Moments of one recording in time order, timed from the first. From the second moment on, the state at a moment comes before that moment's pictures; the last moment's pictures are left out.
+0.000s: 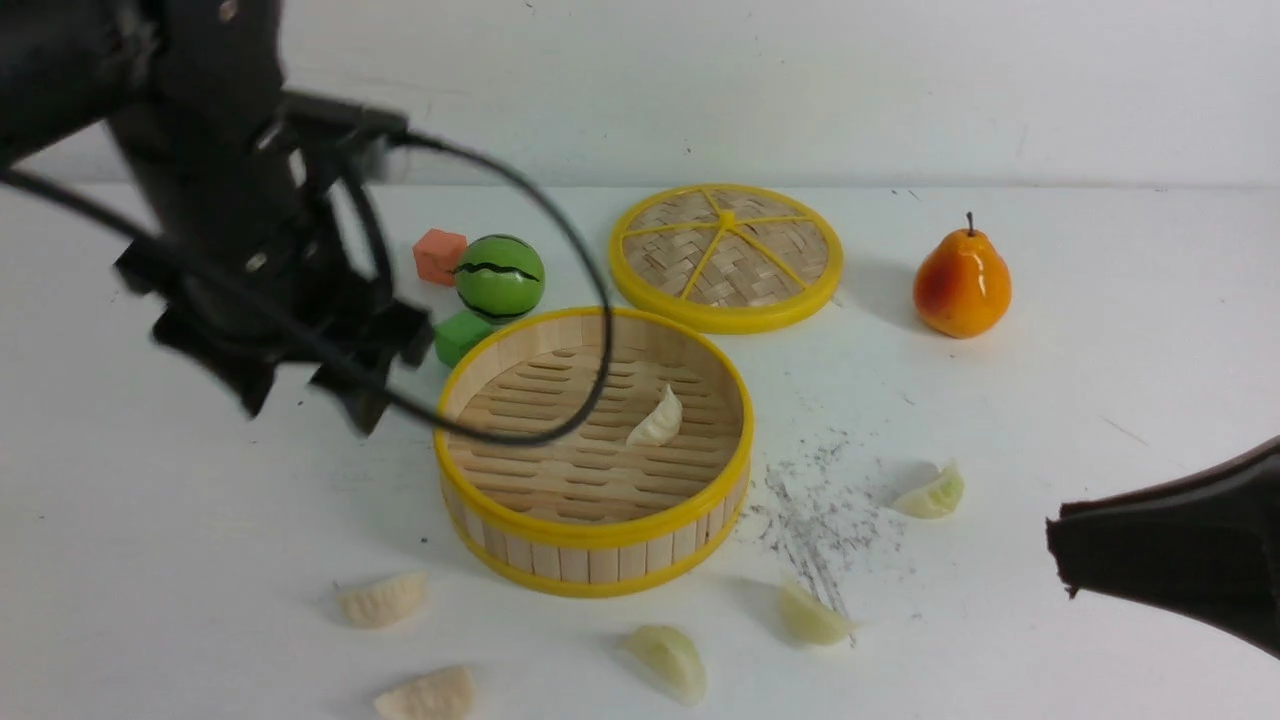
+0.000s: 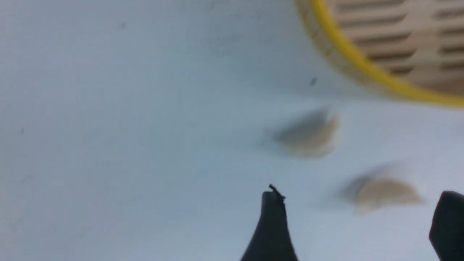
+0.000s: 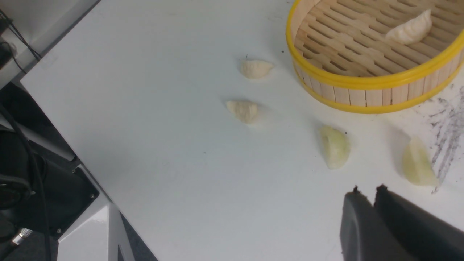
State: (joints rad) right arm 0.17 0.87 -0.84 0.88 0.97 -0.64; left arm -0.32 1.62 -1.46 0.09 1.24 -0.06
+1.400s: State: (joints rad) right arm 0.17 0.87 -0.84 0.90 1.00 -0.66; left arm -0.24 1.82 -1.33 -0.13 1.01 0.30
